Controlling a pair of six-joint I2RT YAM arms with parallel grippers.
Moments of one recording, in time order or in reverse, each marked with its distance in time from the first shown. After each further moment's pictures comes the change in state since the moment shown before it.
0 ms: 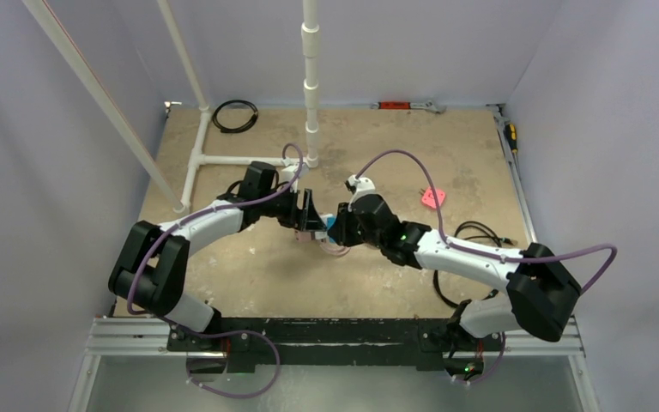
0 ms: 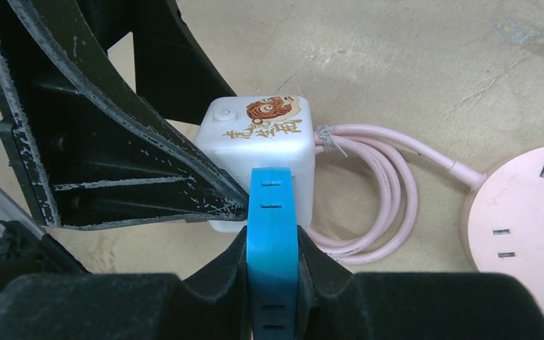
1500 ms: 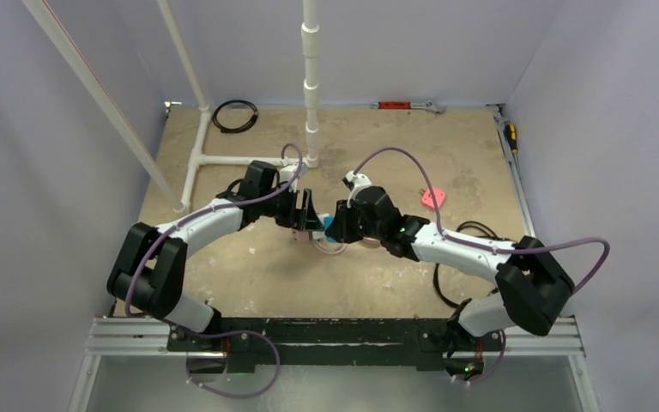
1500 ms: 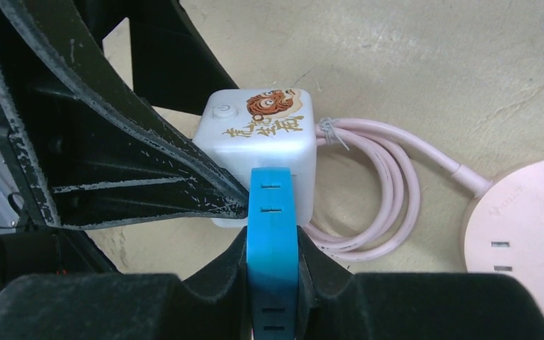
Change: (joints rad) left arm -0.005 -0.013 0.024 -0.088 -0.081 0.018; right arm -0.067 0.051 0.014 0.032 -0.177 -0.058
